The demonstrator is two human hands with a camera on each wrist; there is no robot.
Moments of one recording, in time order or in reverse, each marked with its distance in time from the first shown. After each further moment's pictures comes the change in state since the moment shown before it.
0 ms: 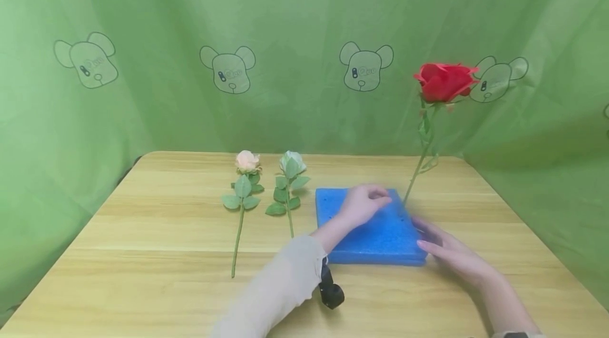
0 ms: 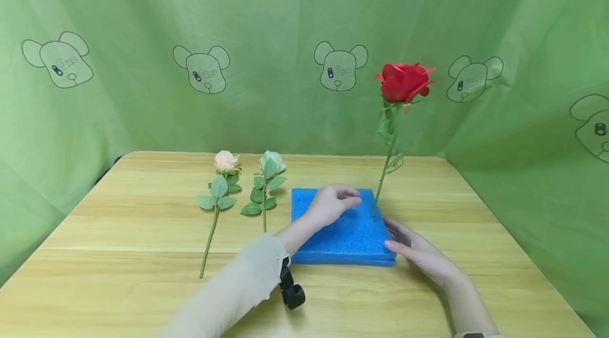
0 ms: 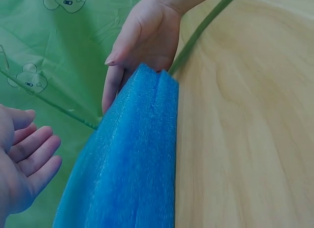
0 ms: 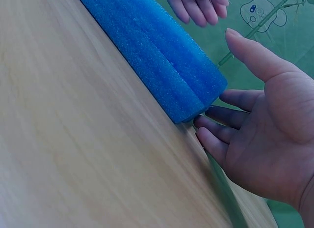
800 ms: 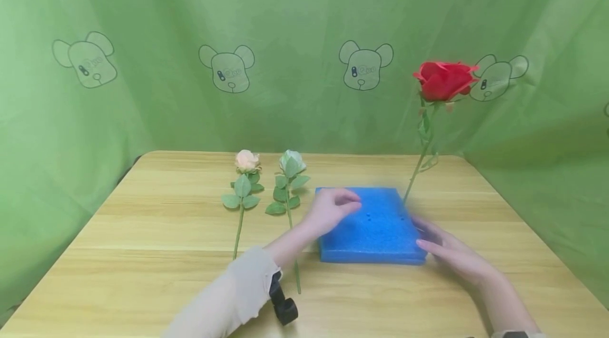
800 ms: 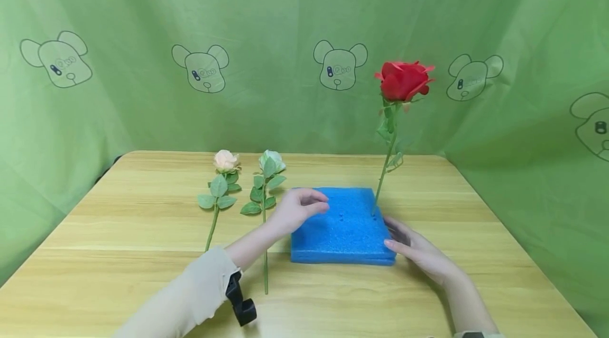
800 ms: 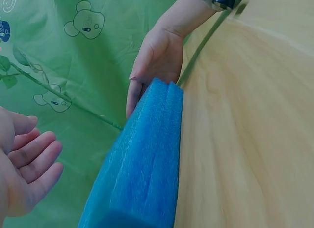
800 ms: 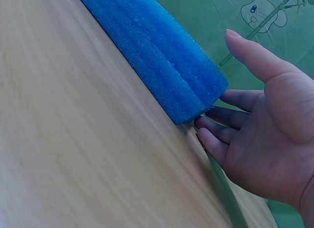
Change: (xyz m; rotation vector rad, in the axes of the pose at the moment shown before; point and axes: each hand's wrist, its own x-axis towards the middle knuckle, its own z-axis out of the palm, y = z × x) left_hand -0.050 -0.003 -0.062 0.002 -0.021 0.057; right_hand -0.001 -0.001 0.000 -0.047 0.007 -0.012
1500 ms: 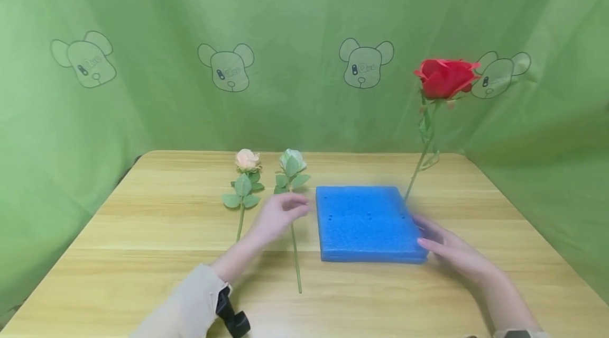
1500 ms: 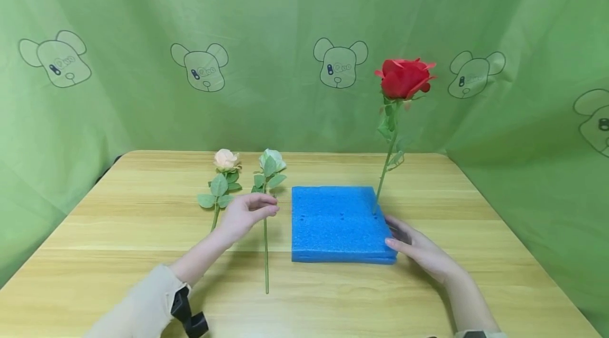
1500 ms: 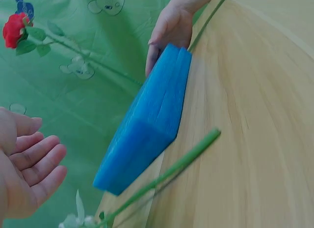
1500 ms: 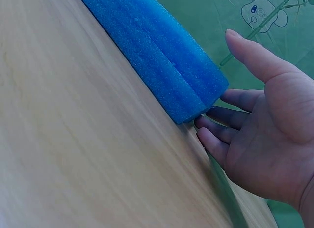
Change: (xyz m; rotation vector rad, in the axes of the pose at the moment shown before) left_hand -0.050 -0.031 -0.068 -0.030 0.098 -0.085; right_hand 0.001 0.001 0.001 0.010 -0.001 0.012
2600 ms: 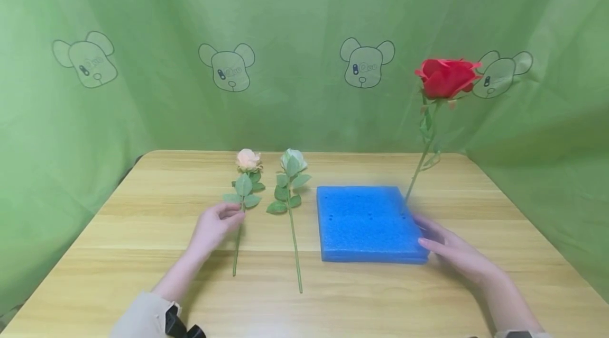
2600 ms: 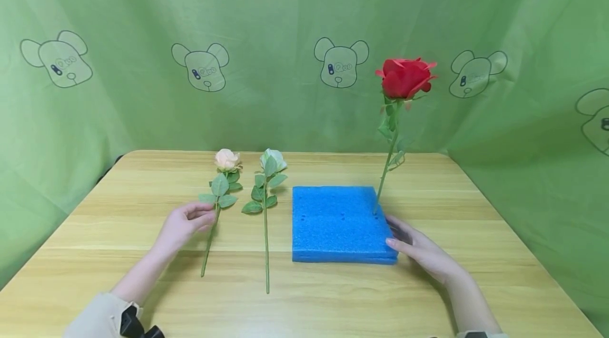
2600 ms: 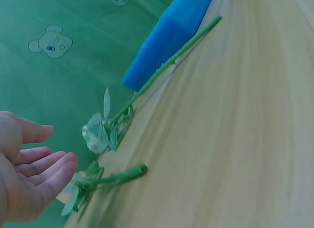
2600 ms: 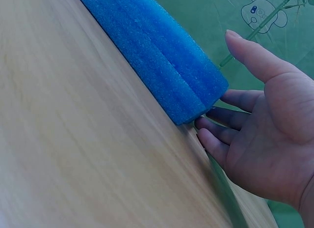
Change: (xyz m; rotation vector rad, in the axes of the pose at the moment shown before) left_hand -0.041 -0.061 -0.080 0.018 0.228 -0.212; right_hand -0.001 -0.002 0.000 -0.018 0.003 -0.005
